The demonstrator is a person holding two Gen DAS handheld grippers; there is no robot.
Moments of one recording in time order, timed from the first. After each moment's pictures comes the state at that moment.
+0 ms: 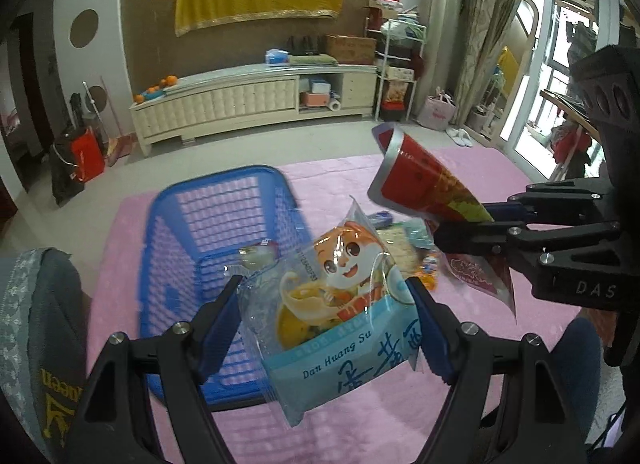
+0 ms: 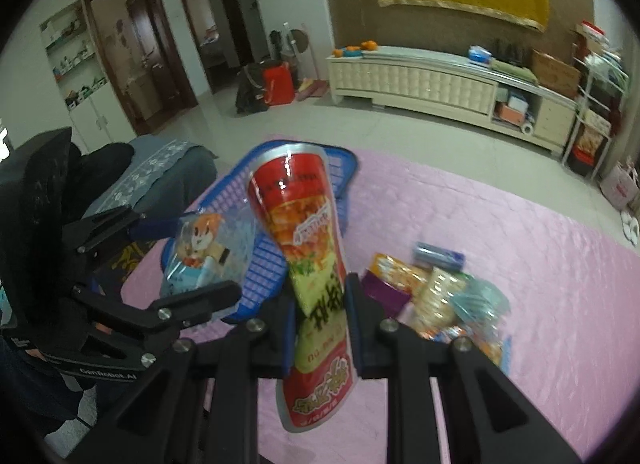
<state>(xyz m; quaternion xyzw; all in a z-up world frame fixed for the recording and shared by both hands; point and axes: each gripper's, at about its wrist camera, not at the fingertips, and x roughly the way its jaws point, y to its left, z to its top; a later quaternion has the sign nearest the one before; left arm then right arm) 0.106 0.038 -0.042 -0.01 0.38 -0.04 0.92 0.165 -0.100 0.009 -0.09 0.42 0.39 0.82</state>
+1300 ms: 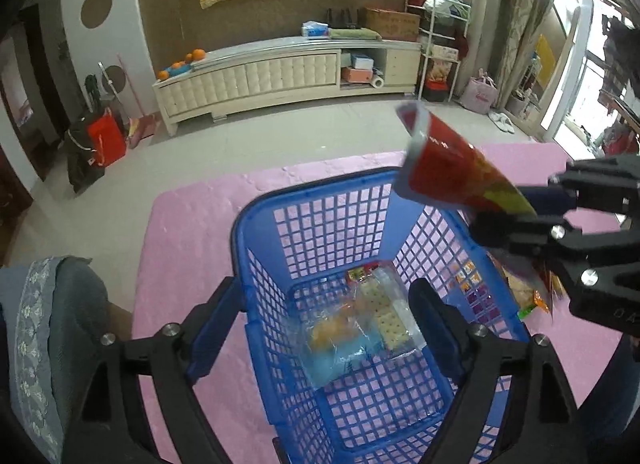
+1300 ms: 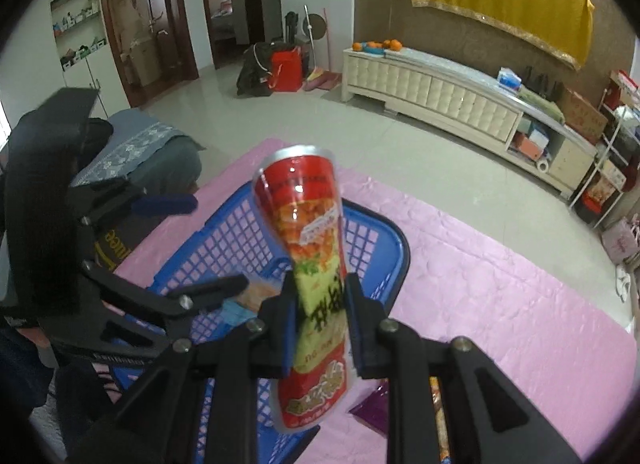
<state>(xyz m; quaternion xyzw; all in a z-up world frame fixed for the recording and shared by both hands) 0.189 0.134 -0.068 0.00 0.43 0.00 0.90 0.221 0.015 -0.015 -0.16 0.41 0.38 0.81</state>
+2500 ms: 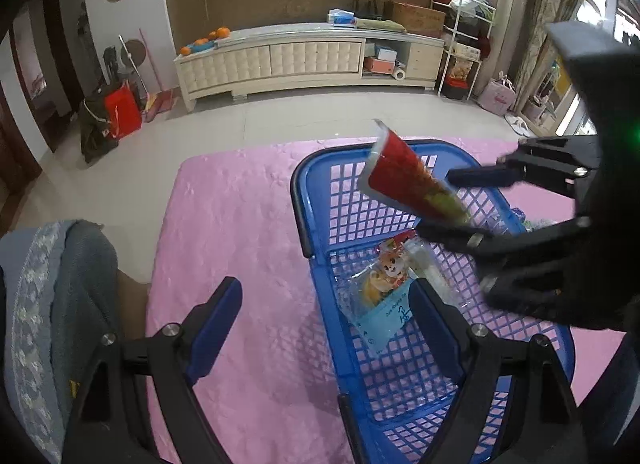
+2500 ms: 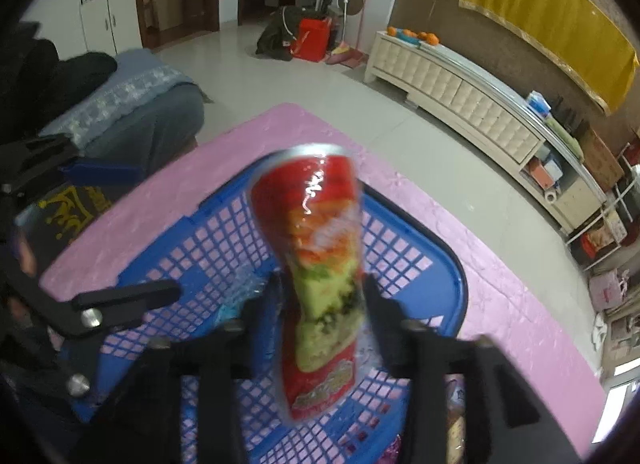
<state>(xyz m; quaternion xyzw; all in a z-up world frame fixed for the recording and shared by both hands) 0.171 0.175 -0.082 -0.03 0.45 0.03 0.89 0.232 0.089 -0.060 -0.28 0.41 0.38 0.78</state>
